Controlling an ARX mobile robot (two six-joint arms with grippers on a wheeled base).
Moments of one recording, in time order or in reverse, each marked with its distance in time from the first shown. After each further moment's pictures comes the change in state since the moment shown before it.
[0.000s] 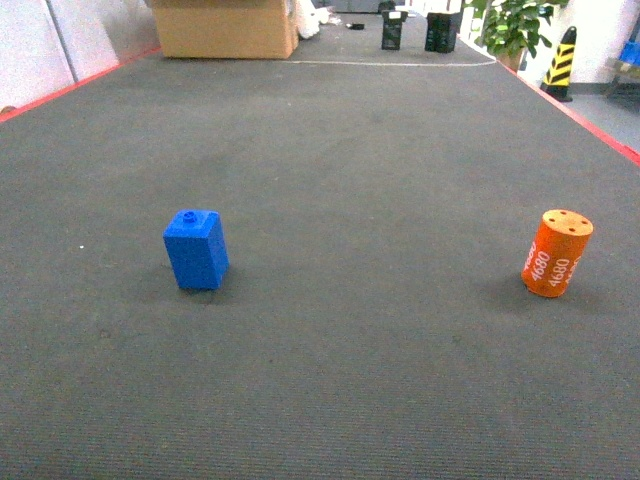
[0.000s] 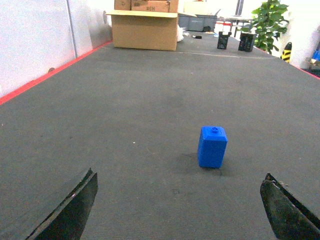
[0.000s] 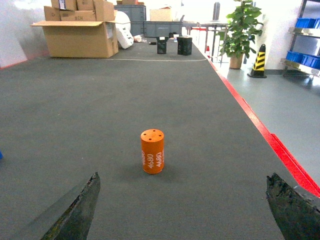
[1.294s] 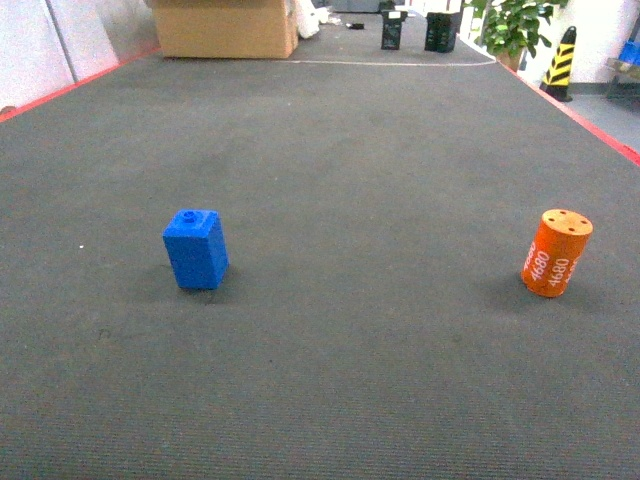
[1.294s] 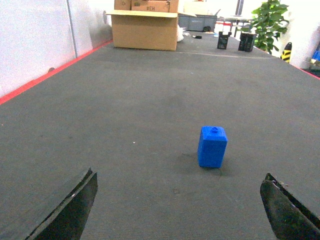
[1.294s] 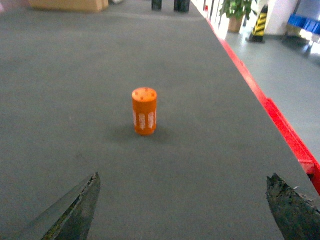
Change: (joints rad) left arm 0.000 0.000 0.000 0.000 0.000 0.000; right arm 0.015 0.053 0.032 -0.105 0.034 -0.025
